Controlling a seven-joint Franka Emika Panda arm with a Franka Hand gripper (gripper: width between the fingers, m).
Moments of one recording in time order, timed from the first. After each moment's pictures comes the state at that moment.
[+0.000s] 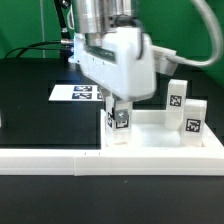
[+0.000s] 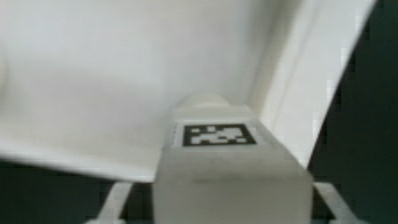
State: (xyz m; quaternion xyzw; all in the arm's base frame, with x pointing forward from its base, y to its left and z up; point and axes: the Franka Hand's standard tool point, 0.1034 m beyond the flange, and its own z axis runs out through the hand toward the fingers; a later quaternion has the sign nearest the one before) arm 0.621 0.001 0.070 -0.74 0.67 0.01 0.08
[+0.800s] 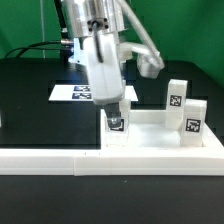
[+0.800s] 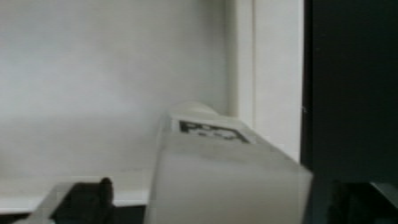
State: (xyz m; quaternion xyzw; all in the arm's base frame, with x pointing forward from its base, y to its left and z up) arm 0.622 -0.003 0.067 -0.72 0.68 -0.01 0.12
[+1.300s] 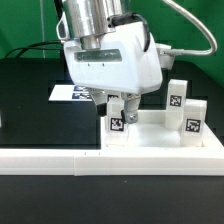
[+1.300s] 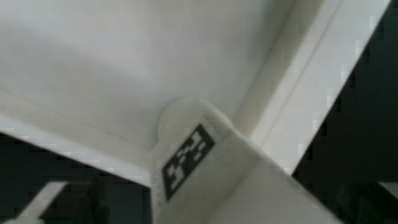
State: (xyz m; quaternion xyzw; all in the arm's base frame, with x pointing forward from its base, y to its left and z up) arm 0.621 0.000 0.067 -0.86 0.49 -0.03 0.11
